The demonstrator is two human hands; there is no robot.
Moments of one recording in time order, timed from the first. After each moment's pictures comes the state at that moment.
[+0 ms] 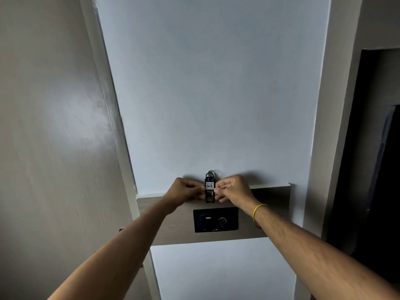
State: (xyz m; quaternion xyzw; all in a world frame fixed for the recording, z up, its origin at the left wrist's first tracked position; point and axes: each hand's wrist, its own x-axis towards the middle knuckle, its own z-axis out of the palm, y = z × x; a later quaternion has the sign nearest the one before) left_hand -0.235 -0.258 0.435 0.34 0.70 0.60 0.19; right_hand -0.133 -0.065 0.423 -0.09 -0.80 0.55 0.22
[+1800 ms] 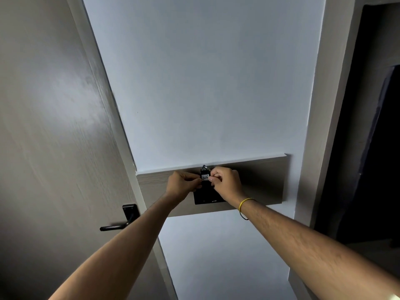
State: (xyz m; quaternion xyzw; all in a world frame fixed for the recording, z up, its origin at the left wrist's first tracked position) left_hand -0.204 -0.268 0.382 0.28 0.79 0.54 0.03; right_hand -0.125 -0.098 0.362 -0.08 -0.85 0.40 0.34
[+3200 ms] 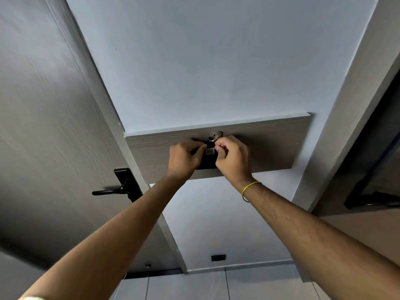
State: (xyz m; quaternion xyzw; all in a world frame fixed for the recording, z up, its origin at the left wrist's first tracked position) left_hand -0.205 -0.258 0.348 0.36 0.80 0.42 -0.22; right_hand -0.123 -0.115 0.329 -0.11 -0.84 0.29 0.45
